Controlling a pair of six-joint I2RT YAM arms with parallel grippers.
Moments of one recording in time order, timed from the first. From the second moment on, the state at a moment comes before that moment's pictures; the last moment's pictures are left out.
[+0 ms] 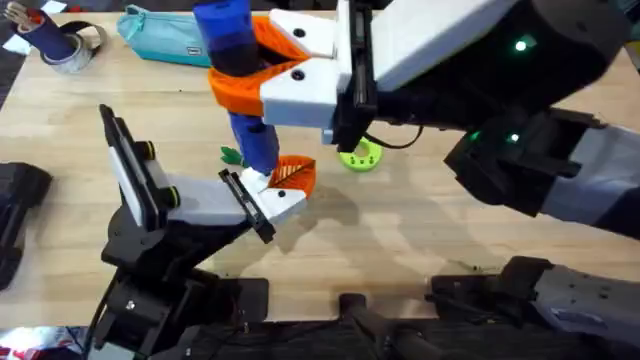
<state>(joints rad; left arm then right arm) -0.30 0.04 0.00 -0.04 0.65 -0.09 0.79 1.26 0.79 0.72 -0.69 0.15</state>
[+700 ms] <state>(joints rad) -0.30 0.04 0.00 -0.04 0.65 -0.09 0.71 1.16 0.79 0.66 -0.57 0.08</state>
